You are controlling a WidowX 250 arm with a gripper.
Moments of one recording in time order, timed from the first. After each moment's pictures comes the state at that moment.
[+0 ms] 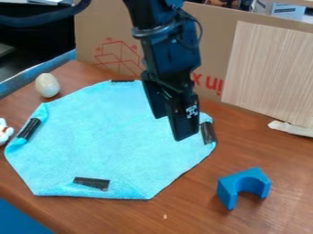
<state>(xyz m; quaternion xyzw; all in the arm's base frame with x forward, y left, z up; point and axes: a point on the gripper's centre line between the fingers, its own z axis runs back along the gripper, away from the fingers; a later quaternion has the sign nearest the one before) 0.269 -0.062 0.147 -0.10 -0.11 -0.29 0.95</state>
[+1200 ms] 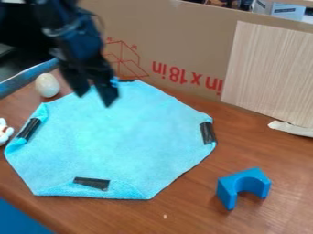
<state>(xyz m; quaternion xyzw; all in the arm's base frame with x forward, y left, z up) 0.286 0.092 0.126 -0.03 -0.17 -0.01 0.98</state>
